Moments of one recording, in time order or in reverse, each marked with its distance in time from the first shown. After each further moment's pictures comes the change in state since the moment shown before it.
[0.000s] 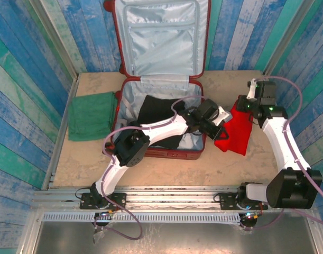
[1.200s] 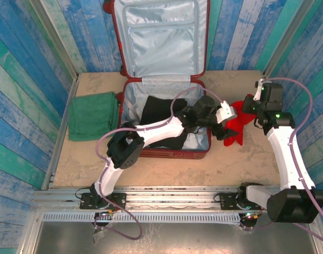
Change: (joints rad) left arm 0.002 -0.097 -0.100 0.289 -0.115 0.438; right arm 0.000 -0.133 0.006 -0.063 0.115 -0.013
